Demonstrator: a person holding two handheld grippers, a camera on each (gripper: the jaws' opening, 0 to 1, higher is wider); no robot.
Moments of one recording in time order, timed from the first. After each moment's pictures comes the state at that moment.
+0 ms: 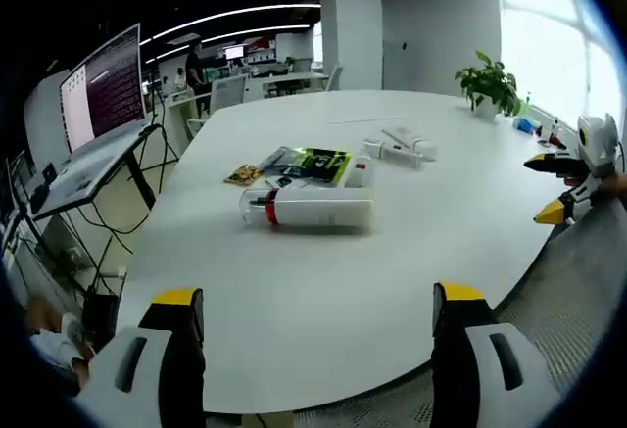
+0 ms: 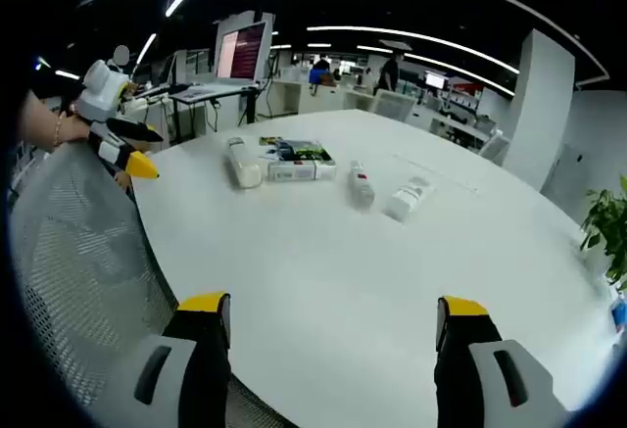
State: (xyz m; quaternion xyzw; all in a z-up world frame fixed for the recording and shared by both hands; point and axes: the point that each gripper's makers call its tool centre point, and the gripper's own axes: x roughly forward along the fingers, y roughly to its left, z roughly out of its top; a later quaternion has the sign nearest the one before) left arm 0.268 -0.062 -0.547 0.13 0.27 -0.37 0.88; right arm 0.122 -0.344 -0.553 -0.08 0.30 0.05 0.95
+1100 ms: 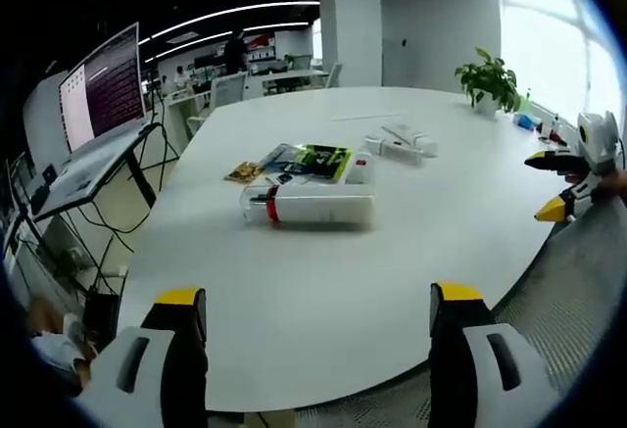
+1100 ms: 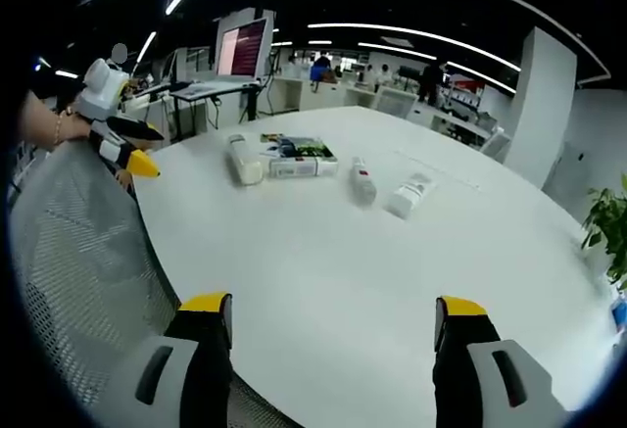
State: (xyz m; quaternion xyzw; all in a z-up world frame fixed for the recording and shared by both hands) left arm 0.269 -0.061 -0.550 0.14 0.28 -0.37 0.87; right arm 0.120 -0.343 -0.554 -0.08 0.31 0.05 0.95
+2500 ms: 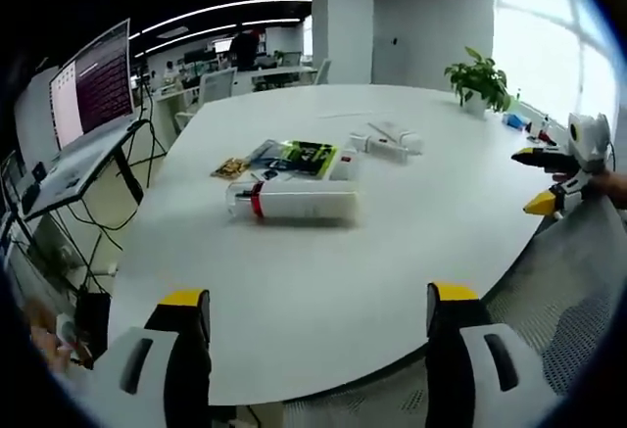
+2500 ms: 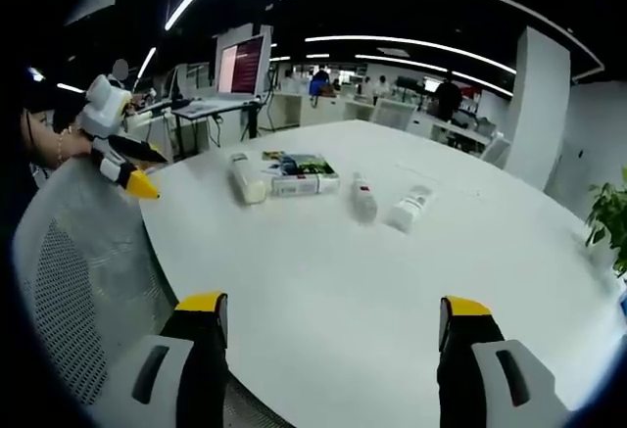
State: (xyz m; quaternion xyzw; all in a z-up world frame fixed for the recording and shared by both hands) left arm 0.250 -0.065 -0.557 0.15 0.30 -0.41 0.85; right arm 0.126 -0.335 -0.538 -0.05 0.25 0.05 0.97
